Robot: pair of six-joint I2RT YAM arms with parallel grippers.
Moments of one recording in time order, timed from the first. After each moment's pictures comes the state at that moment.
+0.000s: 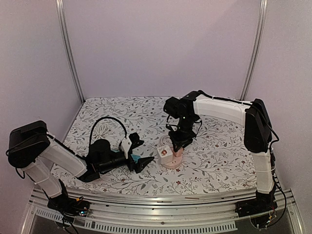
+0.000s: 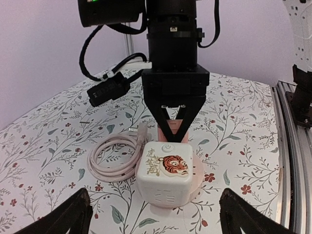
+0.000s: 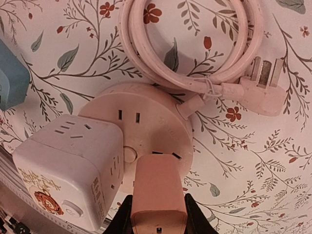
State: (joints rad) left arm -0.94 1.60 0.36 1.10 0.08 0.07; right arm 0.82 2.16 1.88 -1.22 -0.12 0.35
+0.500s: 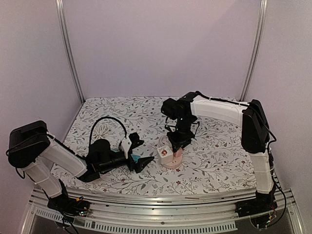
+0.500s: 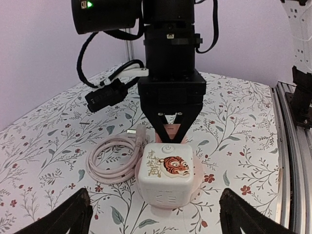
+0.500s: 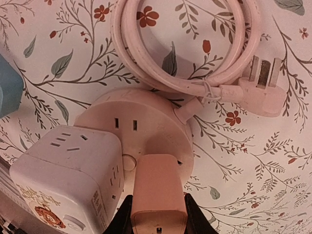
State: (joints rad) left arm -0.94 1.60 0.36 1.11 0.08 0.07; right arm 0.84 2.19 1.91 -1.23 -0.09 0.37
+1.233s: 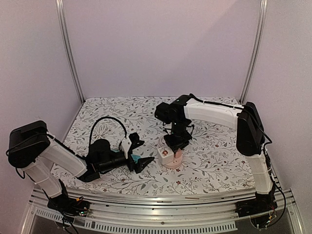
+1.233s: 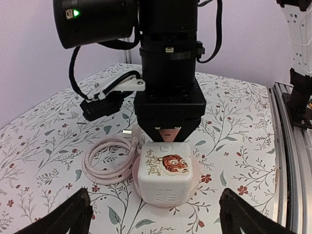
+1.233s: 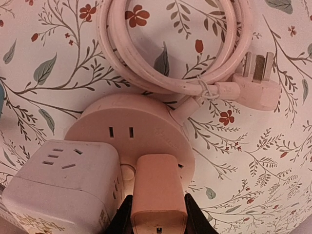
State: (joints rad) left arm -0.94 1.60 0.36 1.11 0.09 0.06; right arm 0.89 2.25 1.98 -1.28 0.04 0.44
